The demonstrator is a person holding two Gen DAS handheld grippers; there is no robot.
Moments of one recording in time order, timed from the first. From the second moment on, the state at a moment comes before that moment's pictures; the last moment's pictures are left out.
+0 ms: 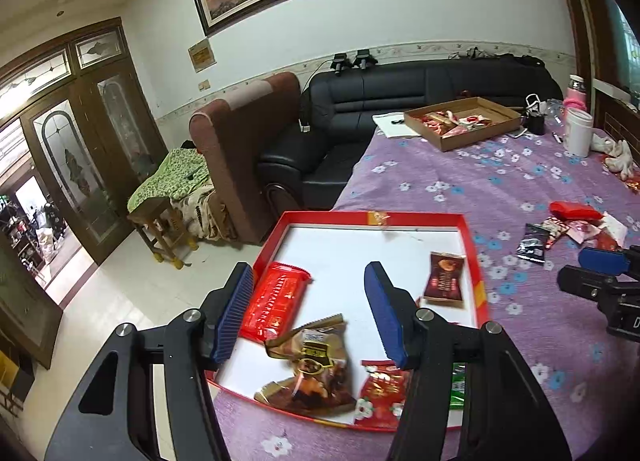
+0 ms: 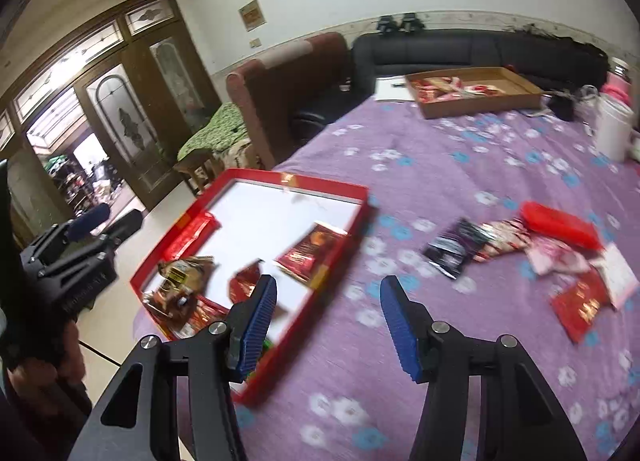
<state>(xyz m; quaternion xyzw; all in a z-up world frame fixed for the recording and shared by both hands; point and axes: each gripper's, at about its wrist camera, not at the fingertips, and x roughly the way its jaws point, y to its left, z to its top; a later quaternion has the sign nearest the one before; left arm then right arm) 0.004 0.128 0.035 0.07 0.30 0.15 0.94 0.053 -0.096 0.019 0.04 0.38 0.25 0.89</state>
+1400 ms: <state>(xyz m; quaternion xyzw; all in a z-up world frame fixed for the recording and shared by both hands) 0.169 -0.045 -0.044 0.16 0.45 -0.12 0.87 0.153 -0.258 -0.058 0.11 0.51 -0.04 0.85</state>
